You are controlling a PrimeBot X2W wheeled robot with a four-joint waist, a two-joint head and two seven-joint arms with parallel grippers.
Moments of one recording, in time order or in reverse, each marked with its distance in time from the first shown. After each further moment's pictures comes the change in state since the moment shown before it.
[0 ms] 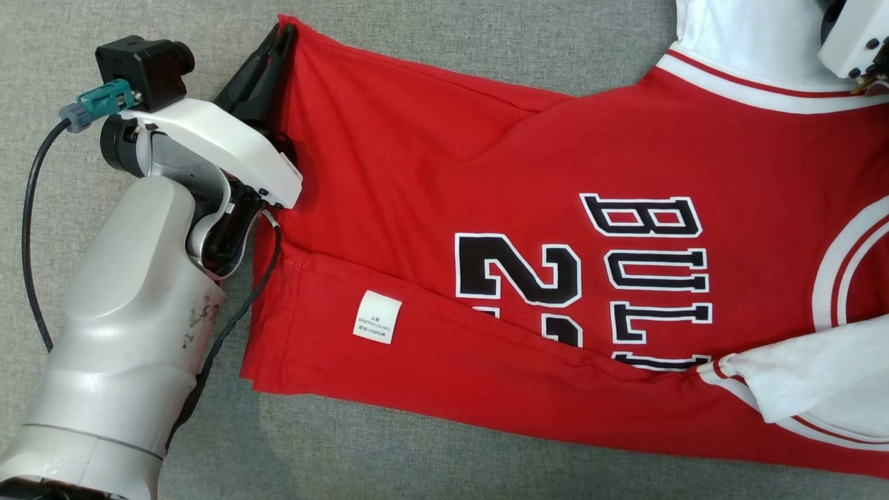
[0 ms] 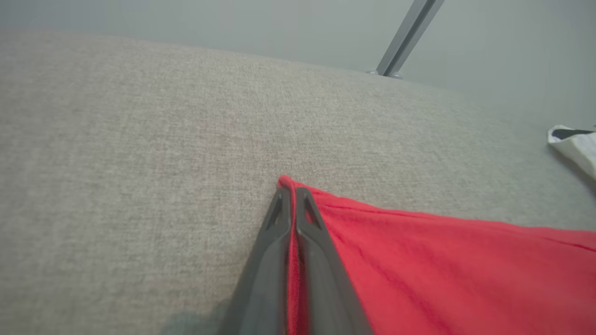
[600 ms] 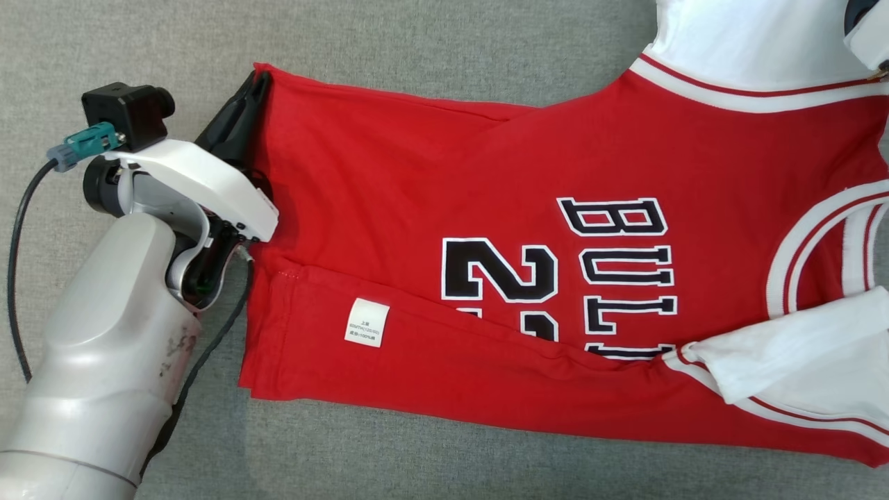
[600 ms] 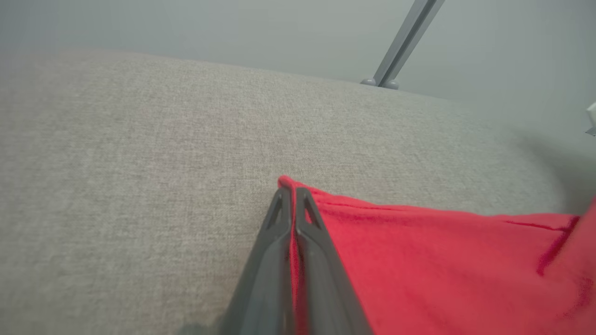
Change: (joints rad) left arm 0.049 0.064 -0.051 0.009 -0.063 0.002 -0.035; right arm 0.038 -0.060 0.005 -0.137 0.140 0.000 -0.097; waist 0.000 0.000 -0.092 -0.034
